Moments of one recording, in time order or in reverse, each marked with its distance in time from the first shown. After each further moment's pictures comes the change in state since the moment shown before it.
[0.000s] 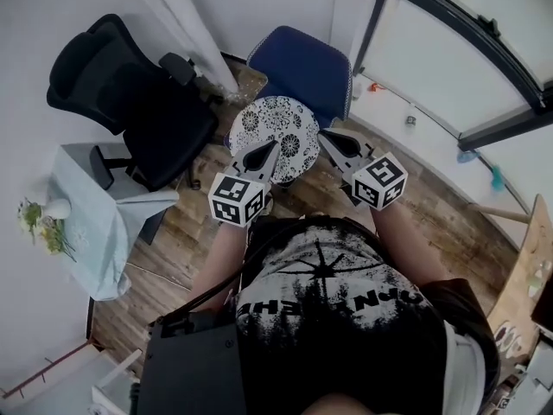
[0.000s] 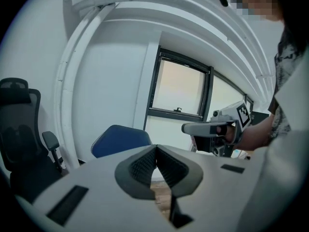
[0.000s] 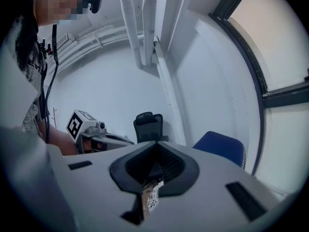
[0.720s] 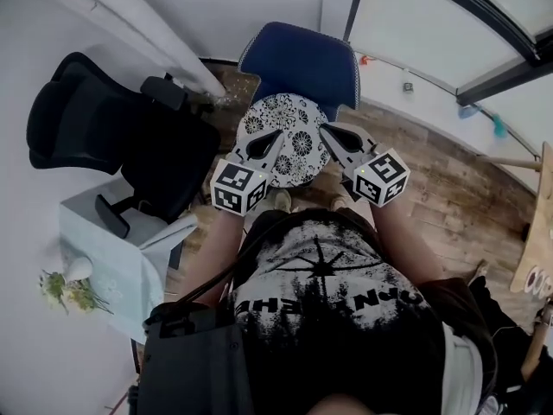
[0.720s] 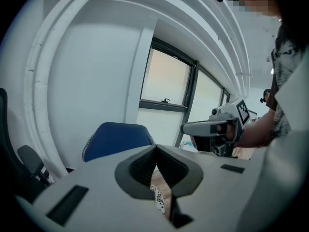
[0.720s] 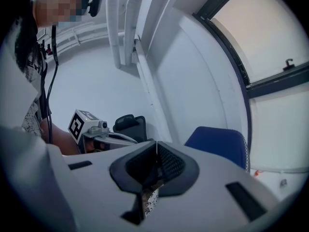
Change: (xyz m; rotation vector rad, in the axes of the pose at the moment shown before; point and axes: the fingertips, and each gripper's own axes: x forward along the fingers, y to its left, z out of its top) left arm 0.044 0.091 0.005 0.107 0.134 -0.267; right arm 0.081 -0.022 -0.015 0.124 -0.044 -0.240
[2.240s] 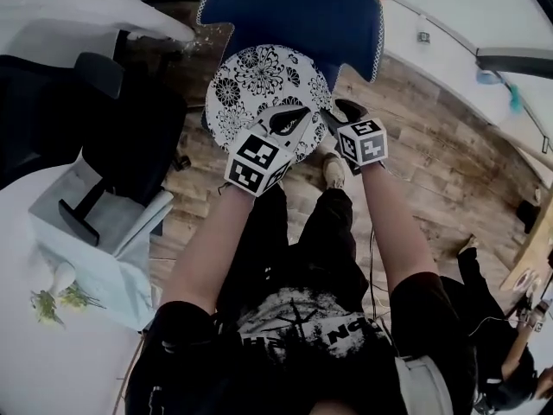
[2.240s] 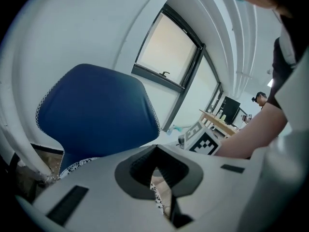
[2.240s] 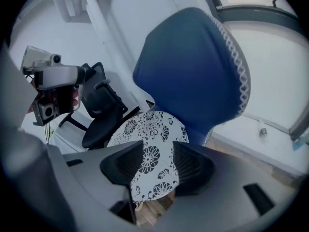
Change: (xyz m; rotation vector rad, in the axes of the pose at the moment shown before) left arm 0.172 0.019 -0.134 -0.091 0.206 -0.194; right arm 0.052 -0.192 -0.306 0.191 0.600 -0.275
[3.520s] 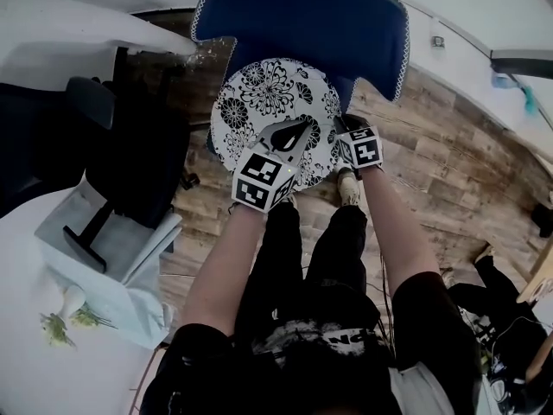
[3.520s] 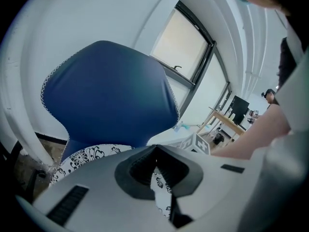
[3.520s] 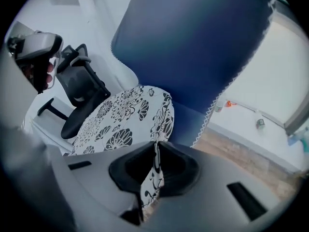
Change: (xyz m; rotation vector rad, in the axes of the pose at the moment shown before) left arm 0.031 0.056 -0.054 -0.063 0.028 0.057; right arm 0.099 -0.056 -0.068 0.006 0.106 -0.116
